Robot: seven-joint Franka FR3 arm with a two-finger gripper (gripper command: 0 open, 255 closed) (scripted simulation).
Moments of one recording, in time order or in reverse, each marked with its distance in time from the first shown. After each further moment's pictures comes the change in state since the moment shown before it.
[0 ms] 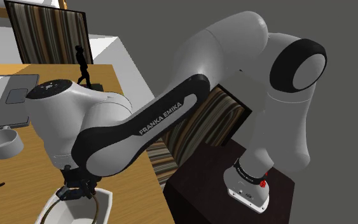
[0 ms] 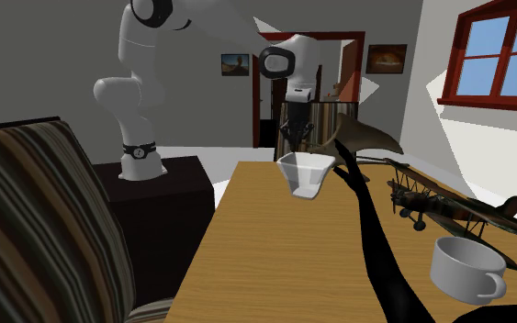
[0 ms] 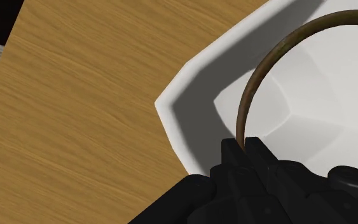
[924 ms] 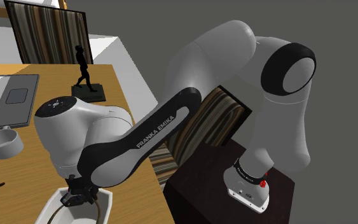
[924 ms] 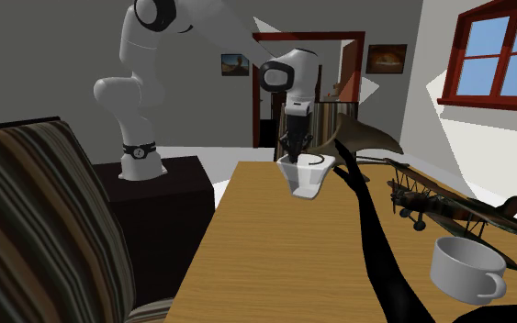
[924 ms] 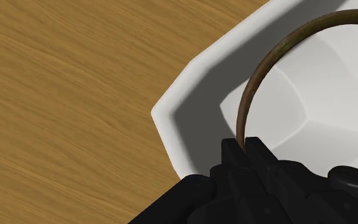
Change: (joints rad) arm 0.009 0.053 -0.011 -0.027 -0.019 0.078 0.006
